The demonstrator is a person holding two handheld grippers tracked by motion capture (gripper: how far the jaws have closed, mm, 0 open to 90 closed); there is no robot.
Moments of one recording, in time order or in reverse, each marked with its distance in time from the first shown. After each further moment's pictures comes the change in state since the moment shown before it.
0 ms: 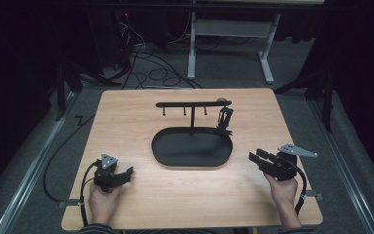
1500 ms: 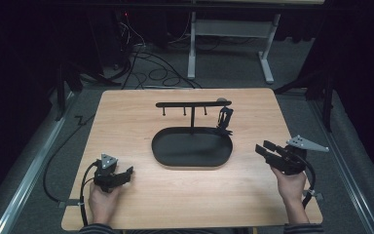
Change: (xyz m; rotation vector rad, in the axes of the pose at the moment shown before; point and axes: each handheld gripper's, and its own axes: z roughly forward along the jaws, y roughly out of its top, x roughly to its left) left arm 0.000 0.000 0.000 -0.003 -0.002 -0.004; right arm -0.001 0.027 -0.020 -0.055 -0.028 -0.042
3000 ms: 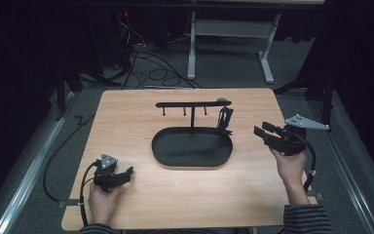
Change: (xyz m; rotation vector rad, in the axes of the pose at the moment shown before) left arm 0.001 0.000 0.000 0.001 -0.004 -0.002; right arm 0.006 0.058 0.006 -0.020 -0.005 -0.071
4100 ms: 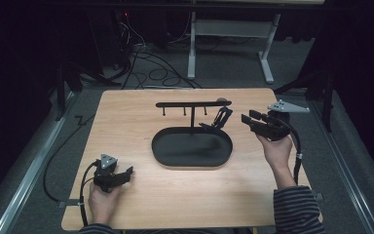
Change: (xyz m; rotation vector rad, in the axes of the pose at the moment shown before) left arm 0.000 0.000 0.000 -0.002 -0.002 -0.004; right arm 0.010 0.031 0.041 0.017 0.010 -0.053
